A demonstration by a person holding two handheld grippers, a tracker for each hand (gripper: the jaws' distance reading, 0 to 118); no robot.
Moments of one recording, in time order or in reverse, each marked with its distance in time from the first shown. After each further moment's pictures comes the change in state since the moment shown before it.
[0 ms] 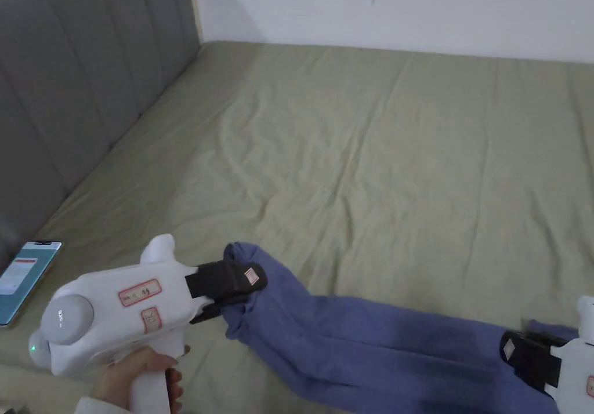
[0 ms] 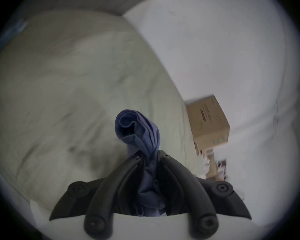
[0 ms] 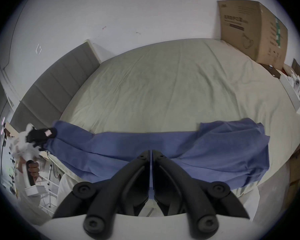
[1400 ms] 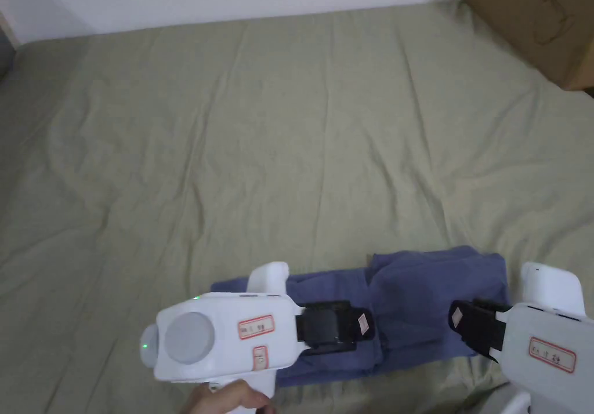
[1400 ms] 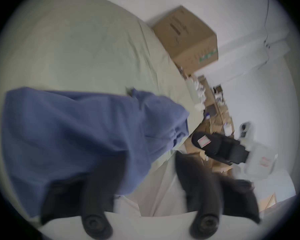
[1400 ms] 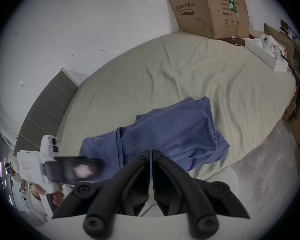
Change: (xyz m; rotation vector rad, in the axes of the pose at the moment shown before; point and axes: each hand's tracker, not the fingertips) left arm 0.122 -0.142 -0.166 -0.495 -0.144 -0.224; right arm 0.094 -0.033 0.062 0.052 -0.078 -0.243
